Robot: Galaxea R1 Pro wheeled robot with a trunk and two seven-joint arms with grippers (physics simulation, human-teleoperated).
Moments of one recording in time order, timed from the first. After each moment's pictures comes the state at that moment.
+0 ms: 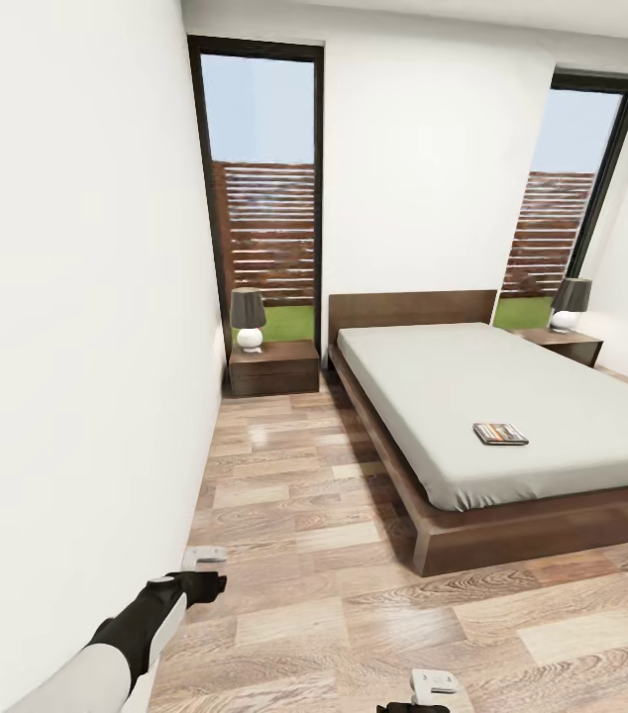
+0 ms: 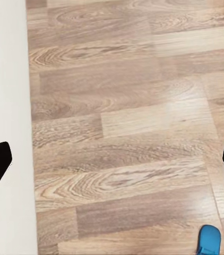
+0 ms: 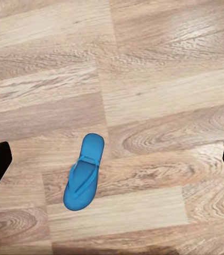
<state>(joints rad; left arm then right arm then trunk) -0.62 0.01 0.00 -0.40 0.01 0.26 0.00 -0.38 0.10 -0.06 -0.28 0.00 0.08 0.01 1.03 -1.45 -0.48</state>
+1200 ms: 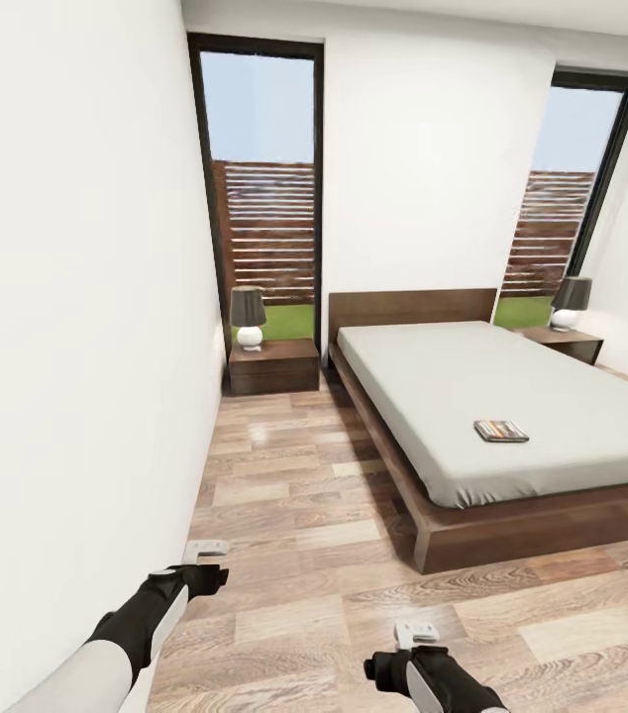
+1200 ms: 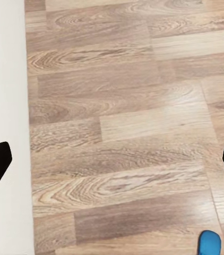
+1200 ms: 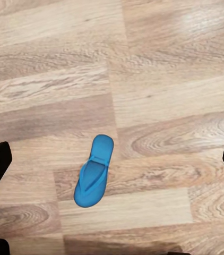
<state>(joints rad) -0.62 0.01 0.00 -0.44 0.01 0.29 0.00 -0.51 0.13 -0.06 -0.30 0.00 0.32 -0.01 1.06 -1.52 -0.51</state>
